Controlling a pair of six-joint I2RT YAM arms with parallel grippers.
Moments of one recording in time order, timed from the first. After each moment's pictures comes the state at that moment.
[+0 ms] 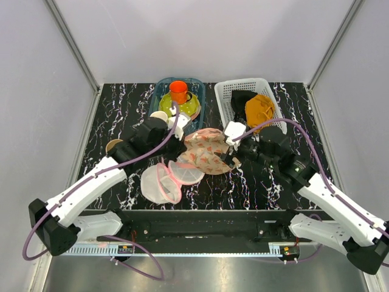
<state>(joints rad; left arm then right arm) -0.72 1.11 1.07 -0.51 0.13 -0.05 0.76 0.92 0.98 -0.33 -0.17 -0.40</state>
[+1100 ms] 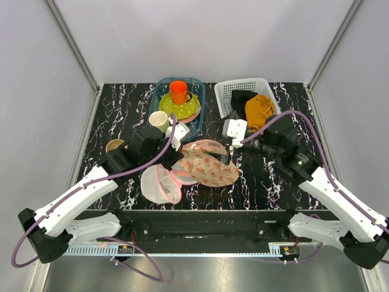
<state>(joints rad) -0.80 1.02 1.07 -0.61 0.10 0.04 0.77 0.99 1.14 -0.24 -0.49 -0.48</state>
